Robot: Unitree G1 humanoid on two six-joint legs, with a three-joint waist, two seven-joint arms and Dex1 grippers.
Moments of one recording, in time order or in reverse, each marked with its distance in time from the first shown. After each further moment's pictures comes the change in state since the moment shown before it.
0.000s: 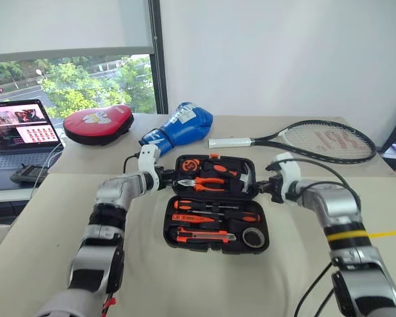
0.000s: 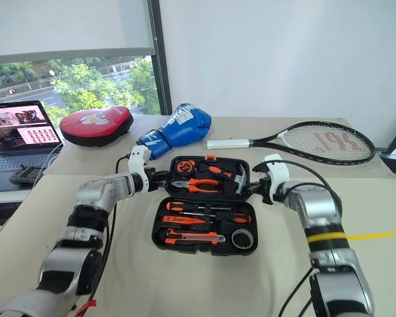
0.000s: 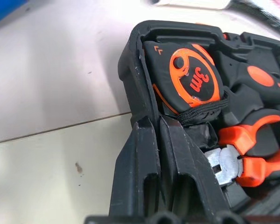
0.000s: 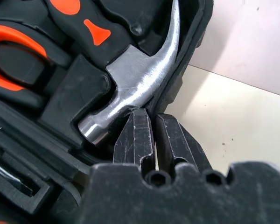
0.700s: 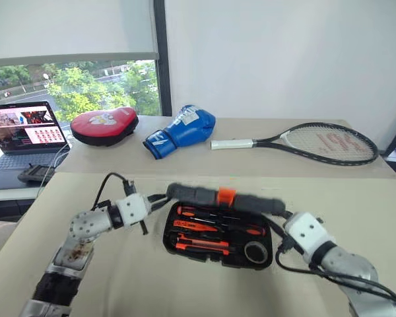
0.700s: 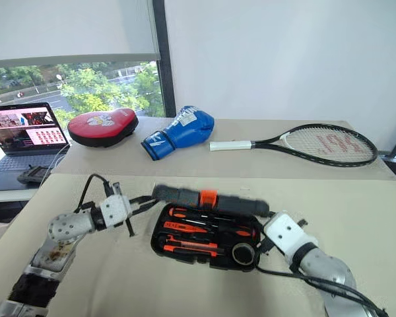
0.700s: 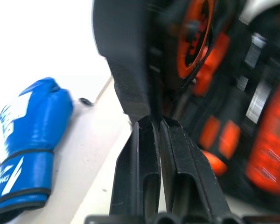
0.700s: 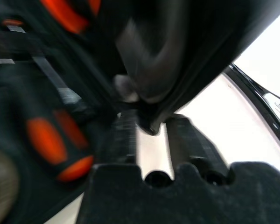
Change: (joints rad) left arm 0.539 0.325 -0.129 -0.299 0.274 -1.058 -0.339; right arm 0.824 -0.053 -0.037 -0.764 -0.273 -0.441 -0.175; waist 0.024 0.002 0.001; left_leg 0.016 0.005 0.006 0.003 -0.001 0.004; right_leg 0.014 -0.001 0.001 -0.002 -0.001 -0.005
